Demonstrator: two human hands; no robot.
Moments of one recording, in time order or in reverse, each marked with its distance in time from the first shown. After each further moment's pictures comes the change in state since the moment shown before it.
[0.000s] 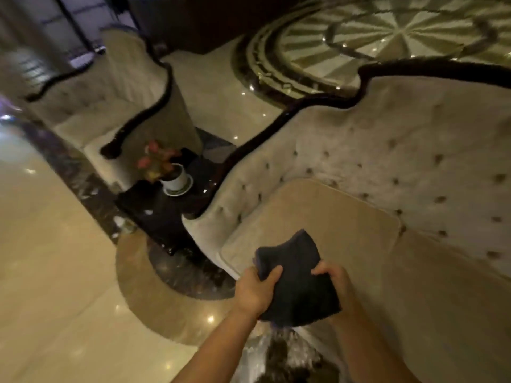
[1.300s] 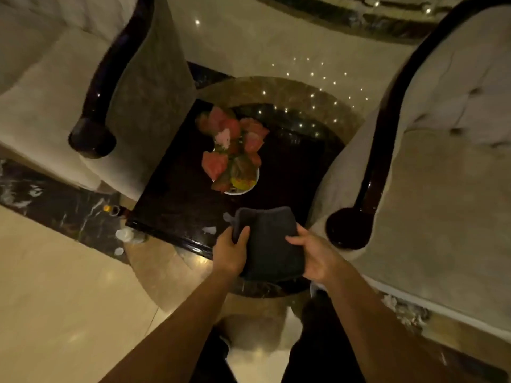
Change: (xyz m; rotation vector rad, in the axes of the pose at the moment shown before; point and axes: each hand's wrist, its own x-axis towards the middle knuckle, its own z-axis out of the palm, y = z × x) left_hand 0.600 -0.177 -0.462 0.111 -0.195 0.027; right_hand 0.592 0.178 0.370 0.193 0.430 0.154
